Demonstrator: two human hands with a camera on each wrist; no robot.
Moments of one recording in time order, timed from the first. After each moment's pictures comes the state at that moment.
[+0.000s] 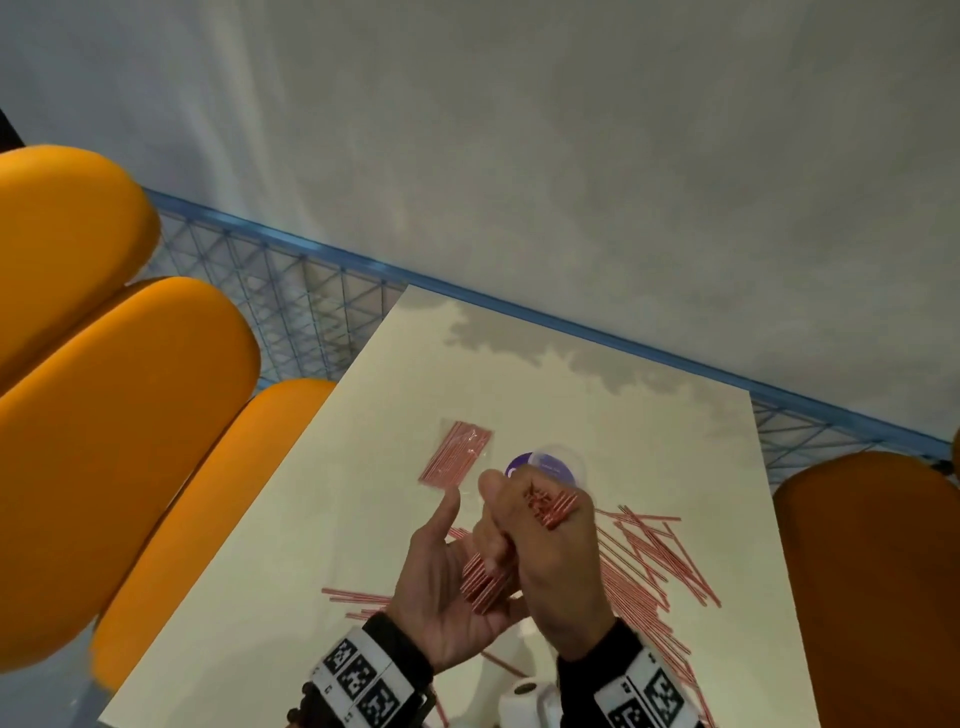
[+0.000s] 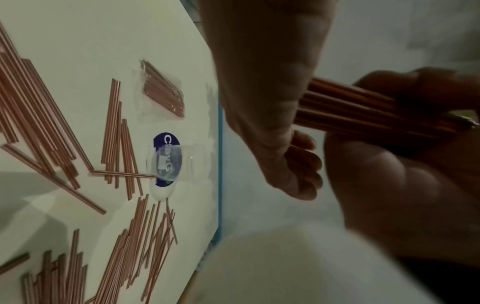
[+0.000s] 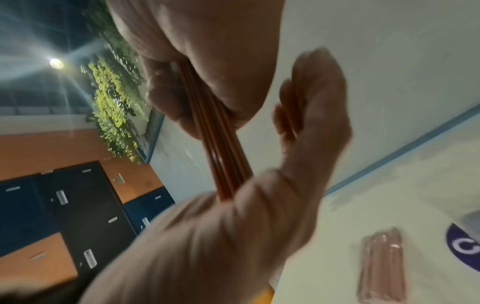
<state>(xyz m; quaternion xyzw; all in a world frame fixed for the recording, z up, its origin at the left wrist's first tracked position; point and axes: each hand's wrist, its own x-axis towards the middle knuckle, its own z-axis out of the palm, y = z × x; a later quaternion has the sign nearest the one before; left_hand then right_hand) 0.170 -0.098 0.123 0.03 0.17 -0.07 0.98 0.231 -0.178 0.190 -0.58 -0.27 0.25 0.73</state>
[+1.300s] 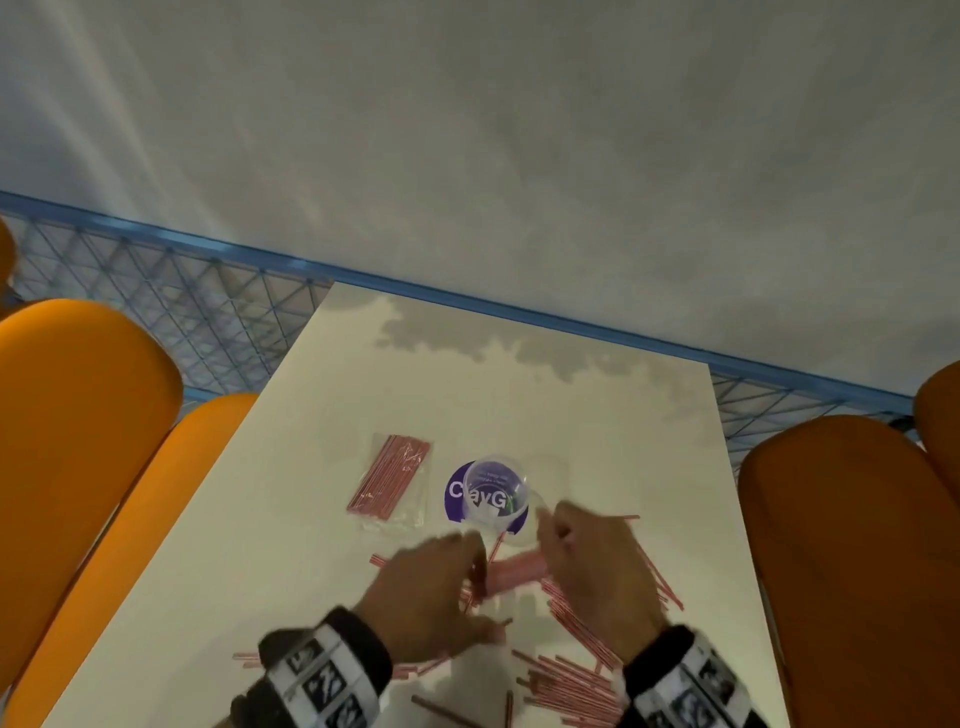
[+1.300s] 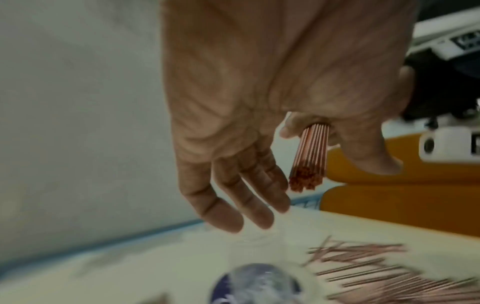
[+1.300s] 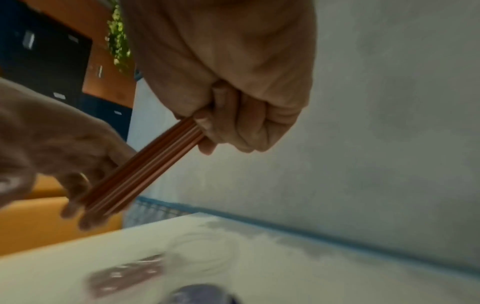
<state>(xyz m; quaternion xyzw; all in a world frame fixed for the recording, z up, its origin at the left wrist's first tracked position) 0.255 -0.105 0.110 0.93 0.11 -0.18 0.31 0.360 -0.254 0.129 -0.93 -0.25 0.17 0.21</state>
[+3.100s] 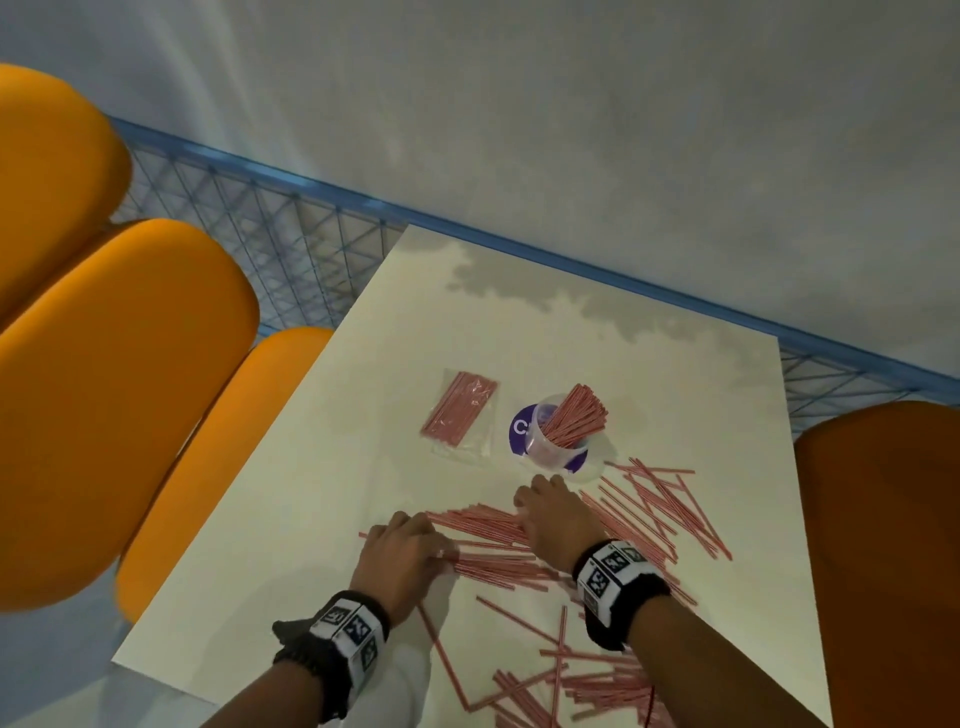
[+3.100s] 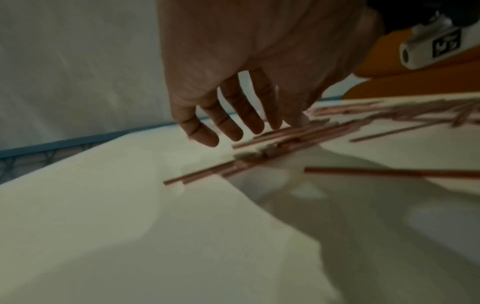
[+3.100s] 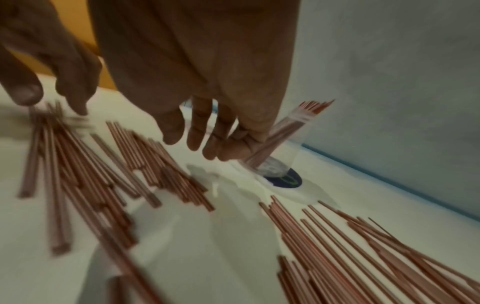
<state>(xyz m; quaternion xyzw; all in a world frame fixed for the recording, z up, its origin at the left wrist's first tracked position) 0.139 -0.063 -0.025 0.96 0.18 -0.02 0.23 0.334 -0.211 -0.014 -0.84 -0.50 0.21 0.00</state>
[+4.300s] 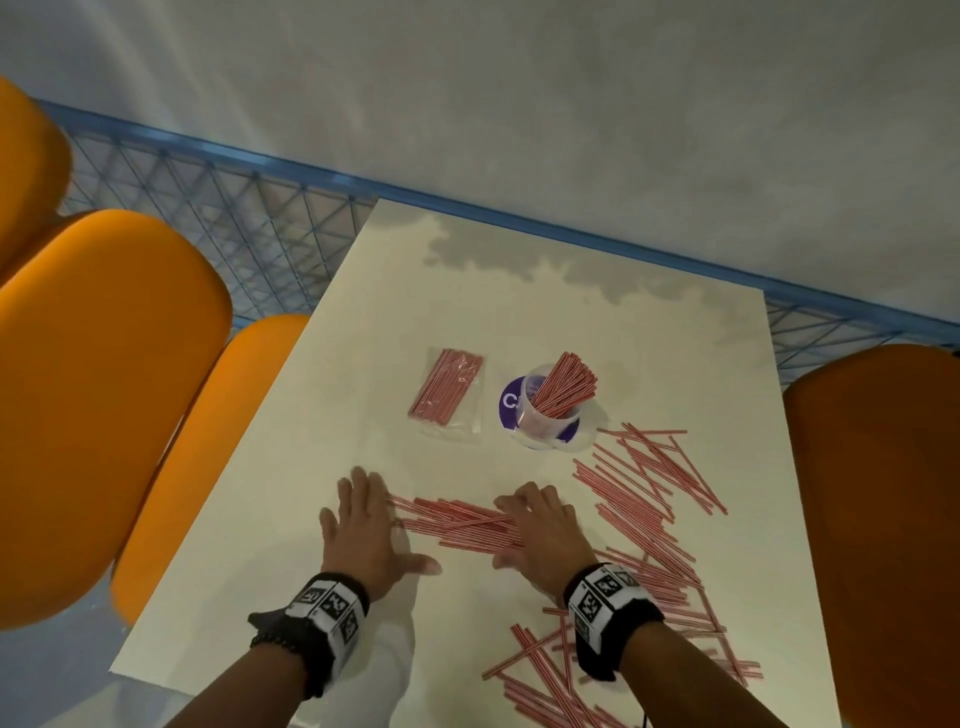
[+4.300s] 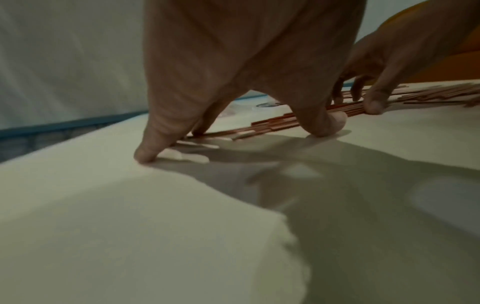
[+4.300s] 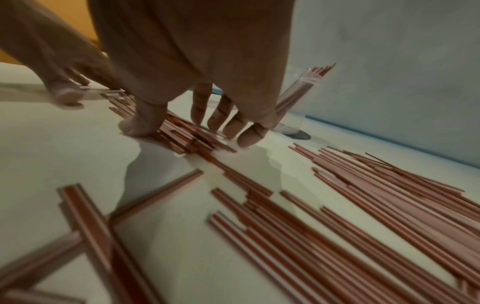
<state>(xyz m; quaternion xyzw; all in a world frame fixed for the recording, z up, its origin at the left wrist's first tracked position) 0.134 -0.042 -0.048 0.89 0.35 -0.17 0.25 0.285 -0.235 -0.038 -0.87 -0.44 0.22 0.08</state>
